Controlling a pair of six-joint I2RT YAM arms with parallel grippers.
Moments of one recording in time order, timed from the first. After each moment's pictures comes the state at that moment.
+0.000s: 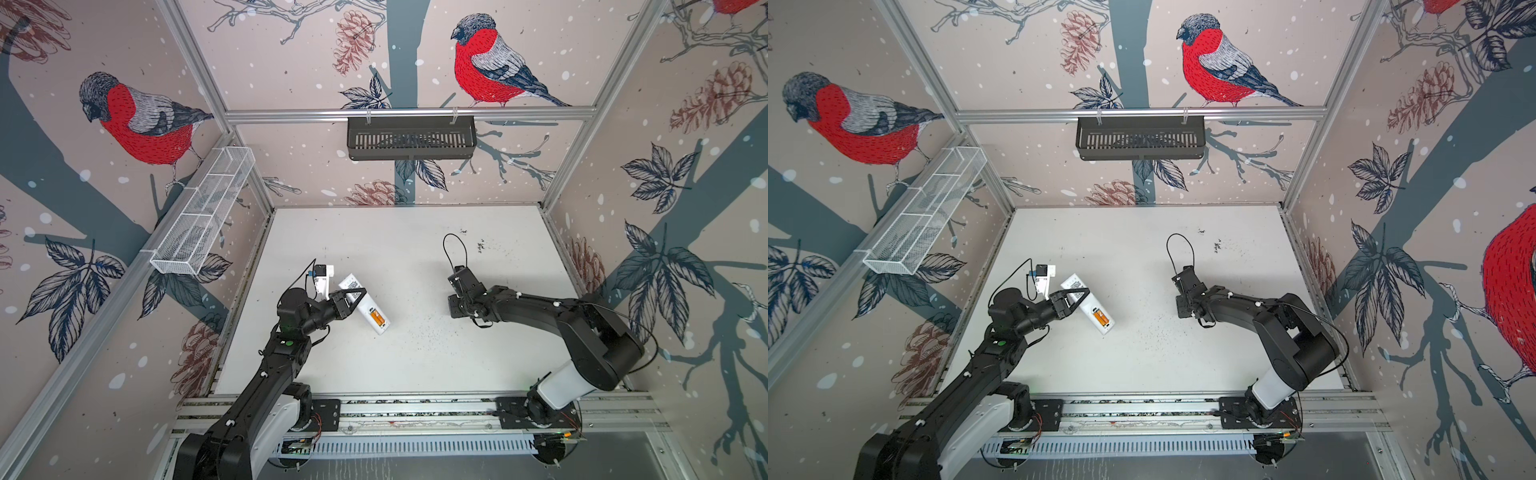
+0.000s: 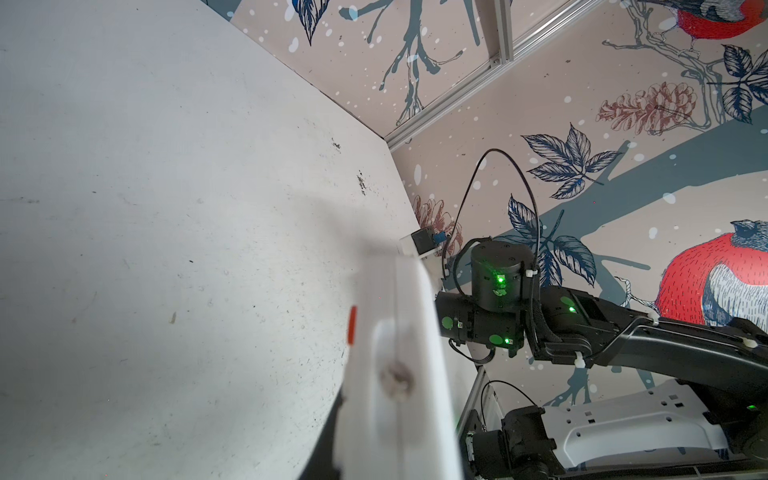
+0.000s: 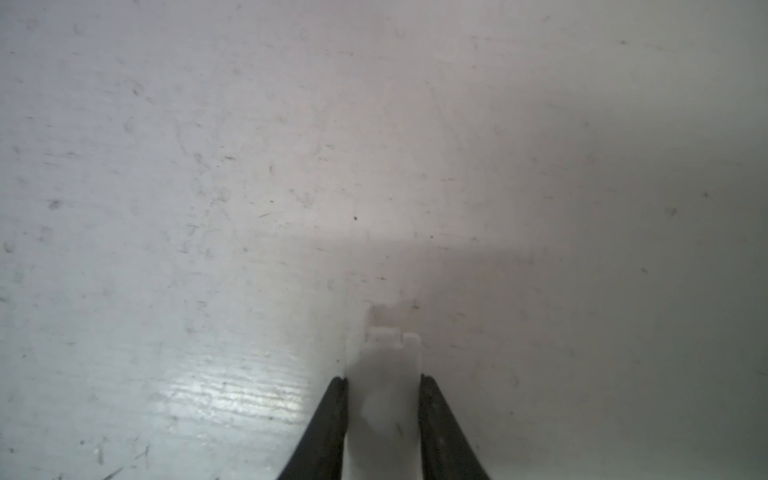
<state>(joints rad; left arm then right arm) -0.15 0.84 0.28 0.35 0.78 -0.80 0.63 1.59 0.76 -0.27 0.18 0.40</state>
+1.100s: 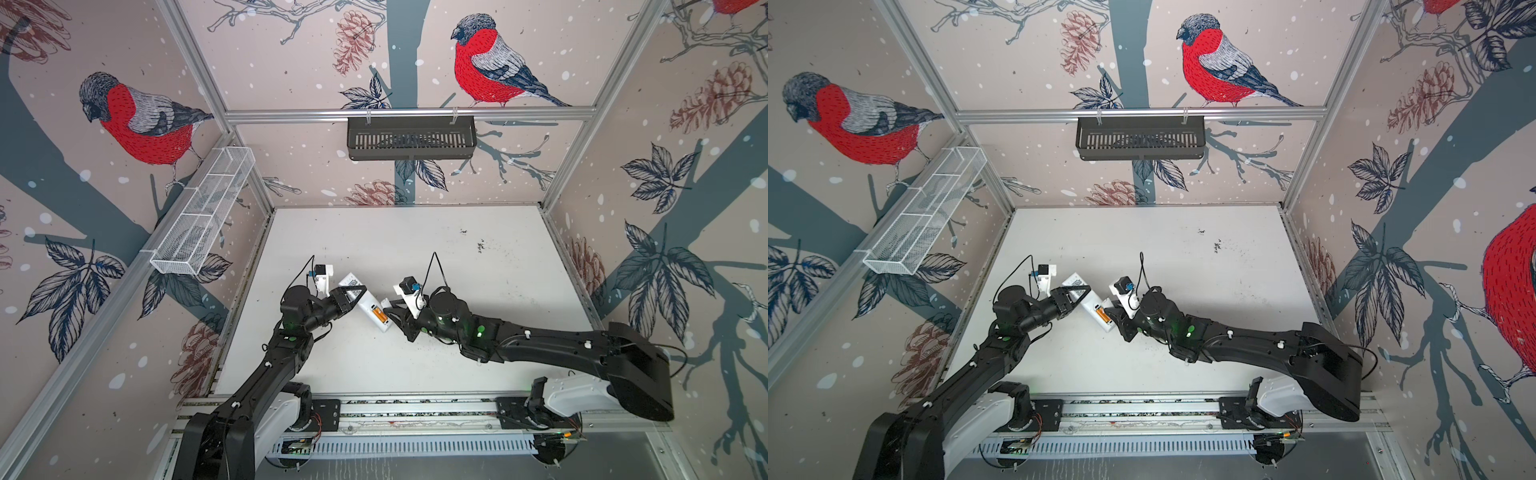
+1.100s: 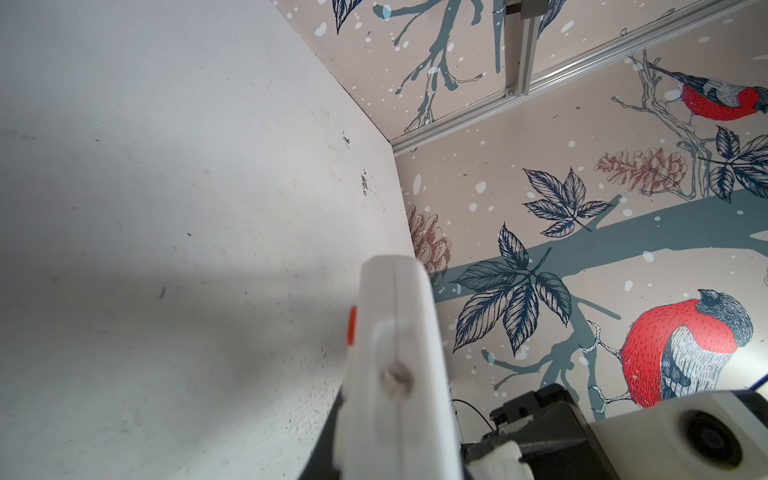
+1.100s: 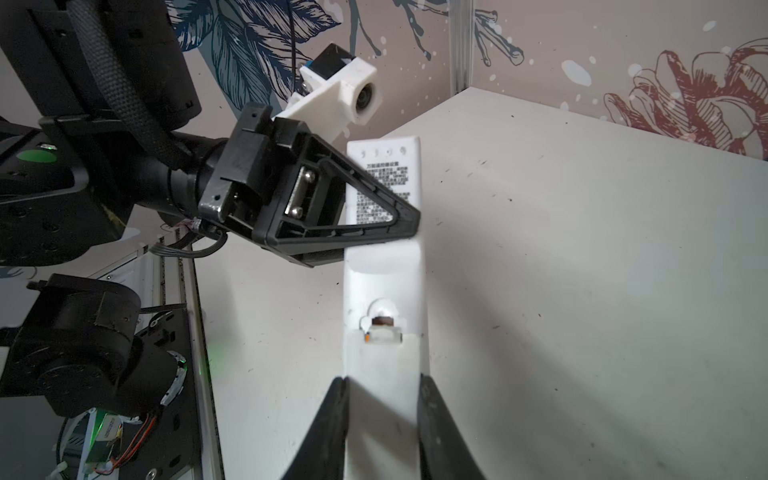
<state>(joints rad) -0.15 0.94 0.27 0.45 0.78 -0.99 1.13 1.39 0.74 0.34 0.00 0.20</state>
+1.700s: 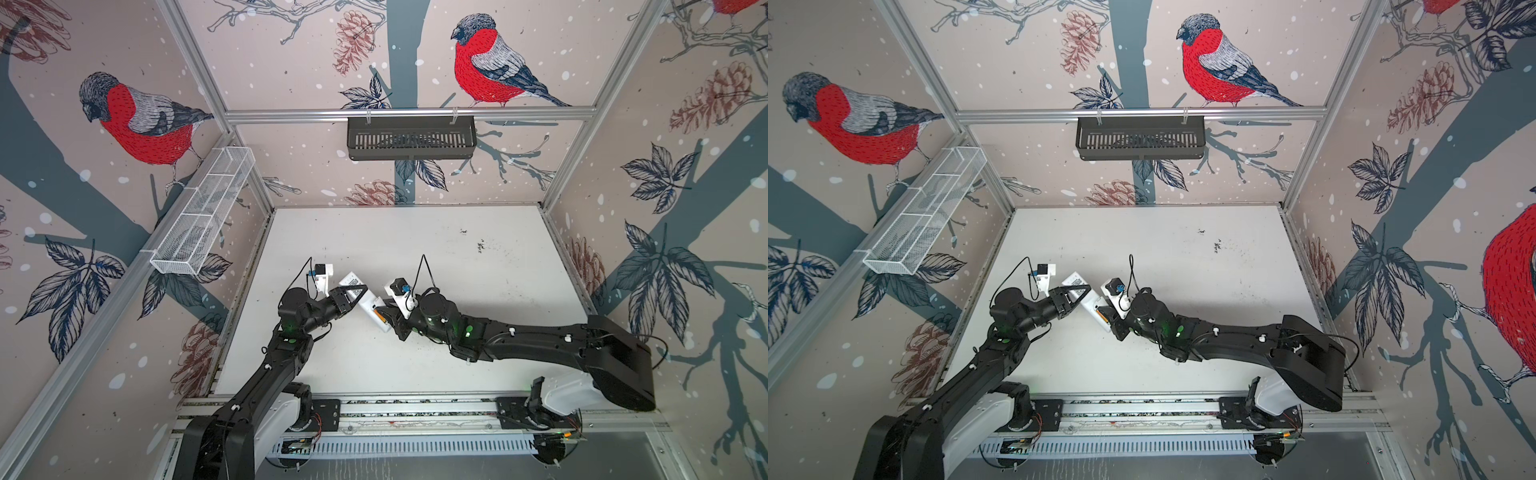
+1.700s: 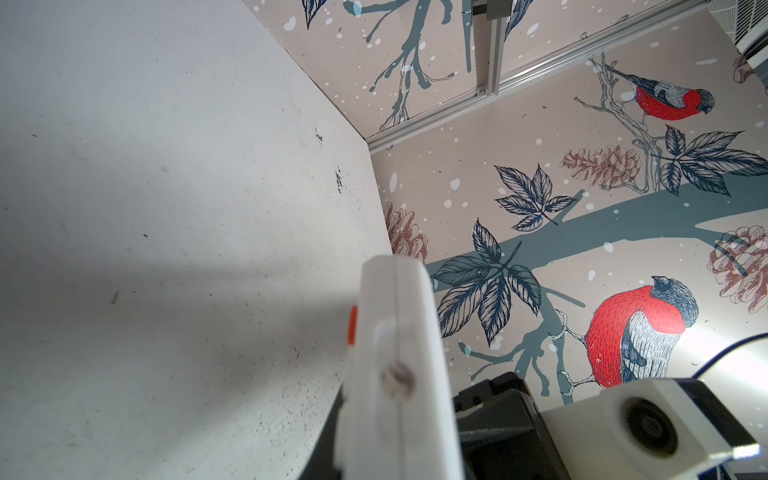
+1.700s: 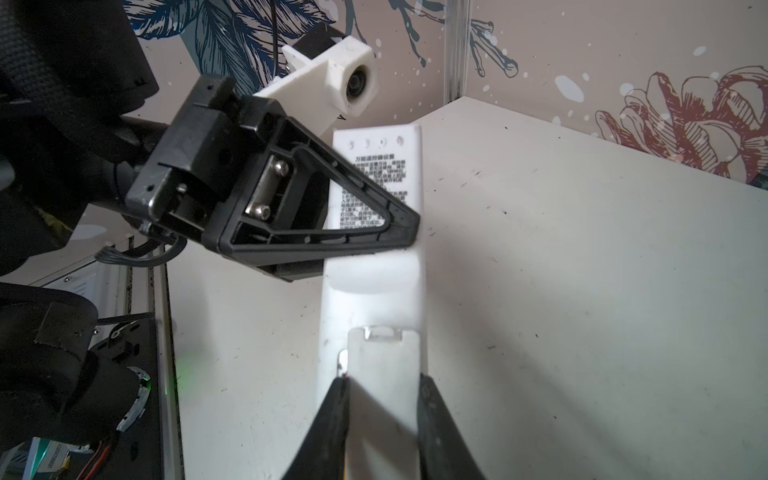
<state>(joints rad) -0.15 0.92 0.26 0.51 0.81 -1.05 1.14 1.47 0.76 0.39 0.05 0.16</state>
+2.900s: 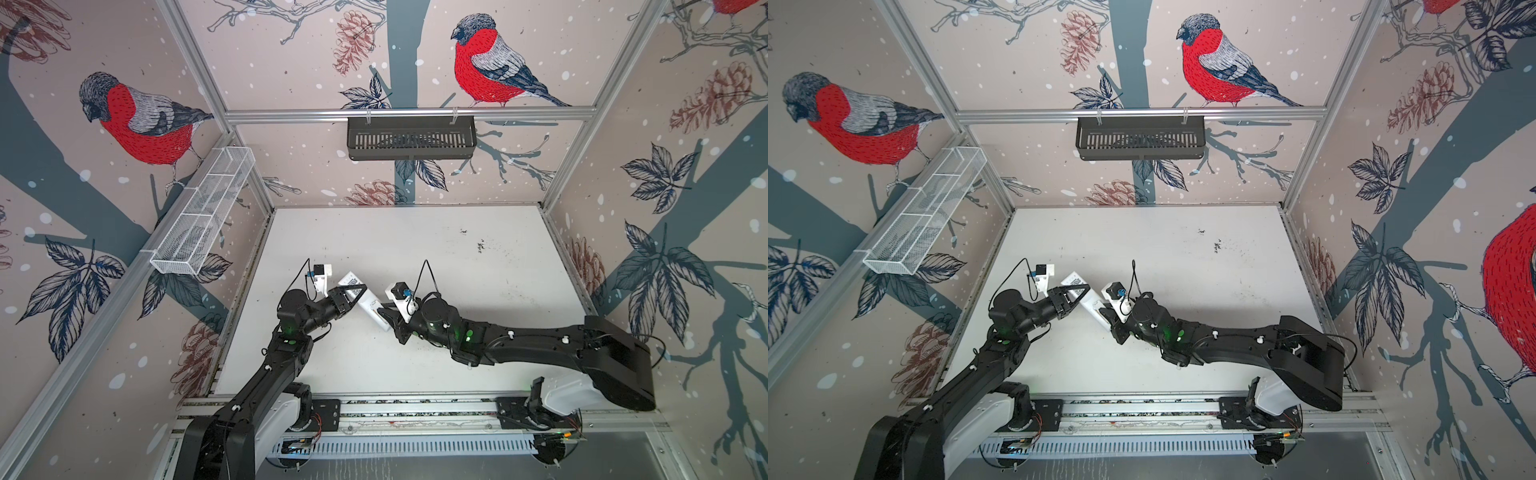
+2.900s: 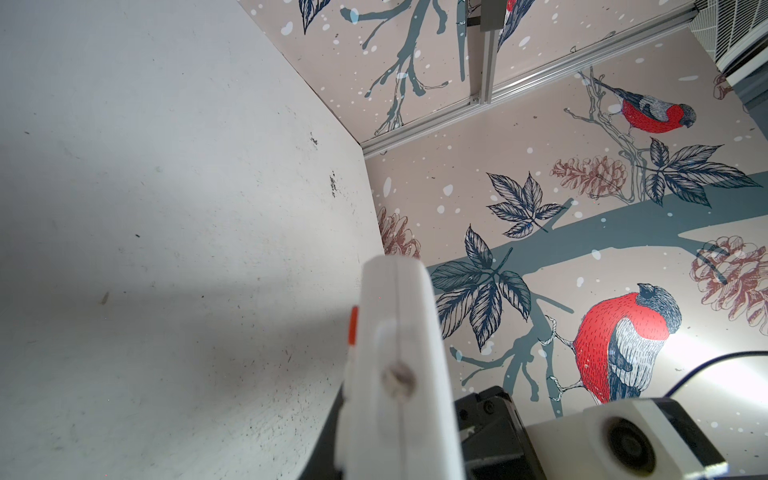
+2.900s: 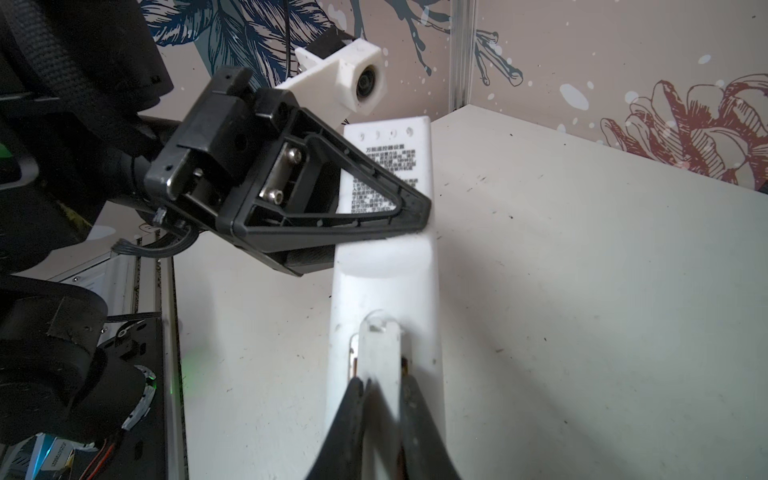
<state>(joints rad) -0.14 0.92 0.25 0.56 0.82 -1.10 1.16 1.47 0.72 0.47 0.06 0.16</state>
